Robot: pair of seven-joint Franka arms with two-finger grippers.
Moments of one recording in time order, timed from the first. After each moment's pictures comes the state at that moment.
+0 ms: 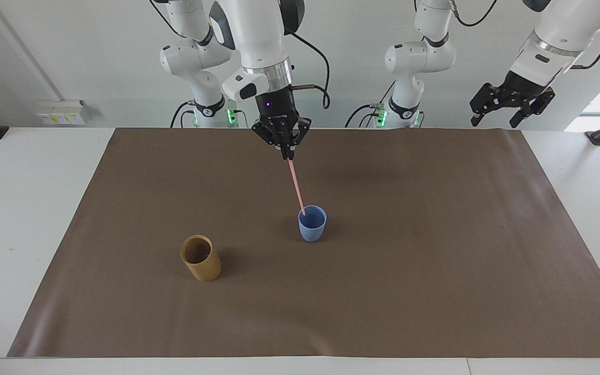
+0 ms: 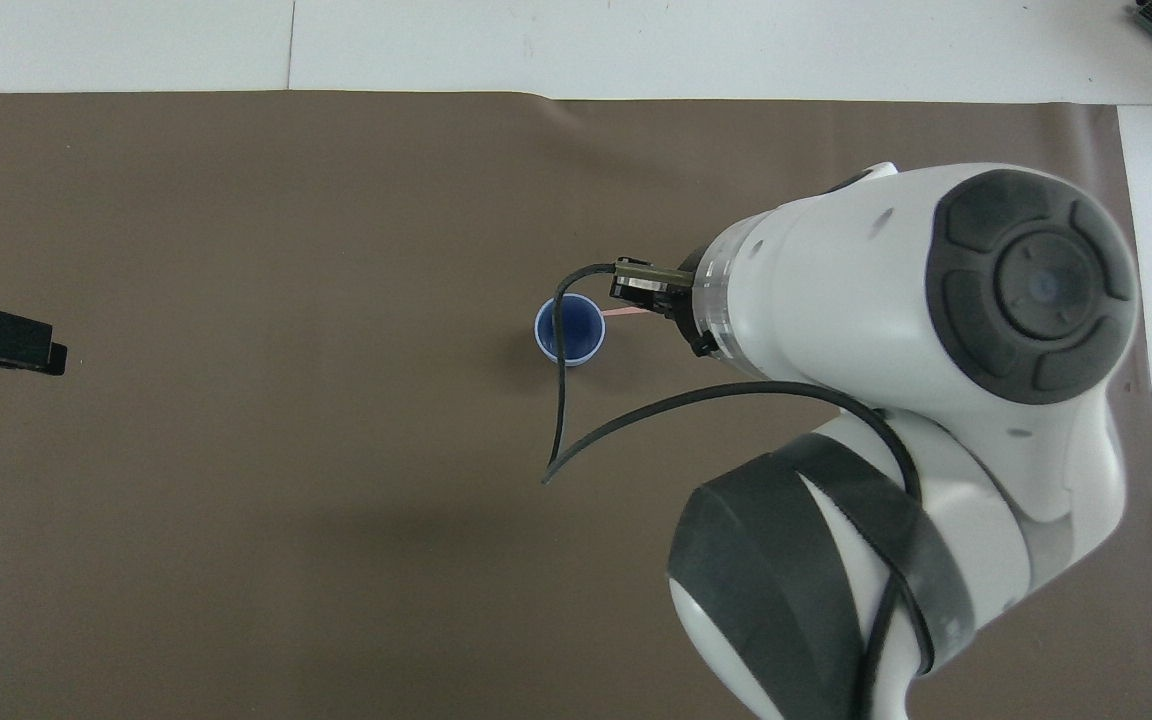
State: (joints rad) left arm 0.03 -0.05 -0.09 -1.51 -0.05 1.44 0.01; right arm 0.44 0.13 0.07 -1.52 0.03 1.92 0.78
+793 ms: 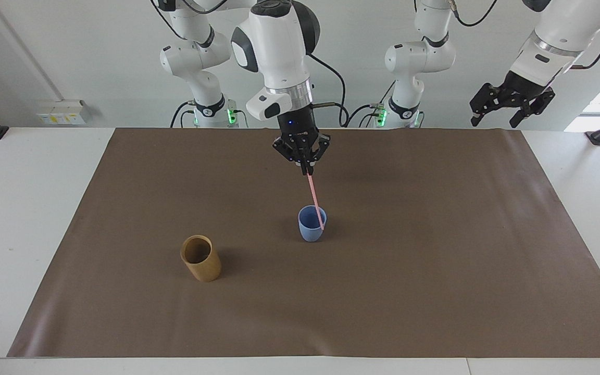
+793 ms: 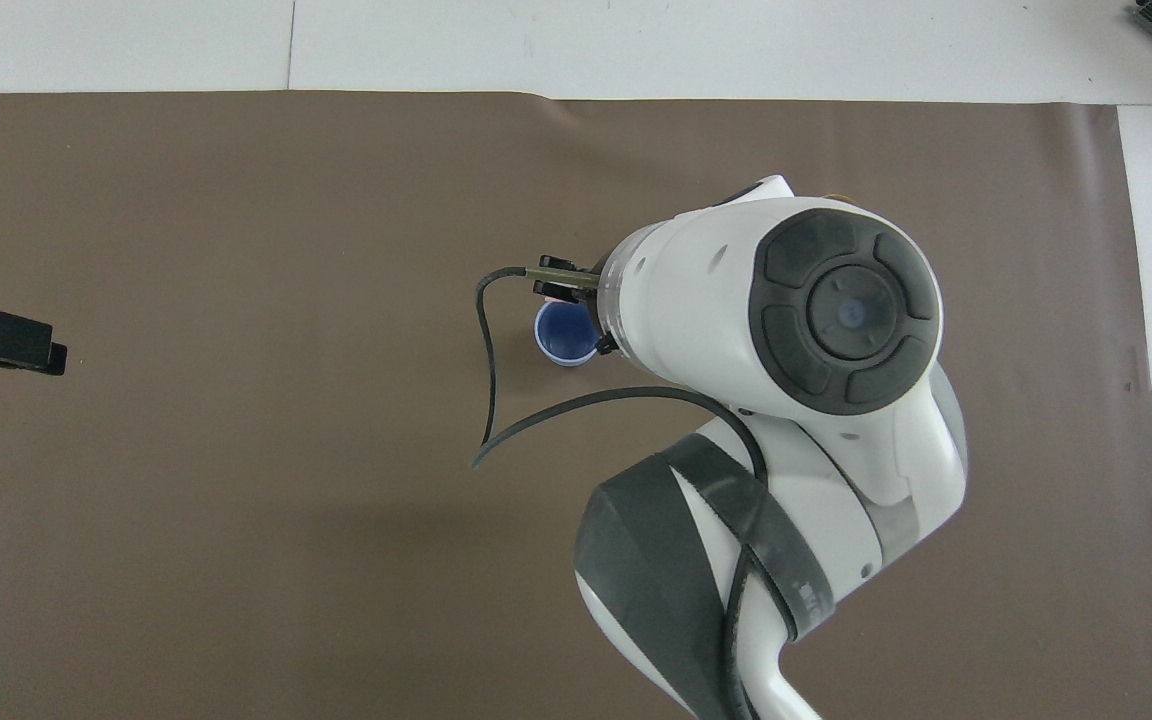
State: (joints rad) left arm 0.03 -0.05 -0.09 -1.51 -0.05 1.44 0.01; right arm 0.48 0.21 0.08 -1.53 0.01 2.06 0.78
